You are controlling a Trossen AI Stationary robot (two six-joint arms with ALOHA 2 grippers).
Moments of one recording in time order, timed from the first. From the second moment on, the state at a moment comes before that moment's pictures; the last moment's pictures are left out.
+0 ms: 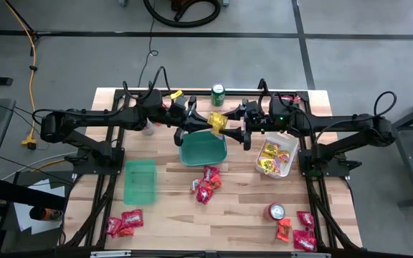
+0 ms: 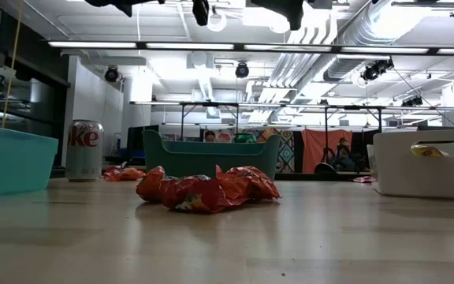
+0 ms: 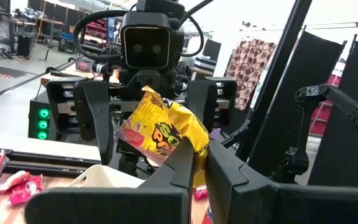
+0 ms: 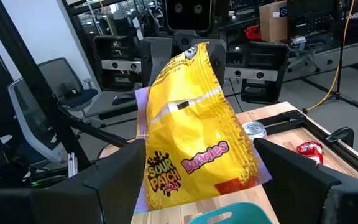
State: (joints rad) left arm 0.22 1.35 0.98 0.47 0.44 -0.28; right arm -0.12 1.21 0.95 0.22 -0.12 0.23
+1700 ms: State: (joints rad) left arm 0.33 1.18 0.89 -0.24 0.25 -0.20; right arm -0.14 0.78 0.80 -1.05 0.10 0.61
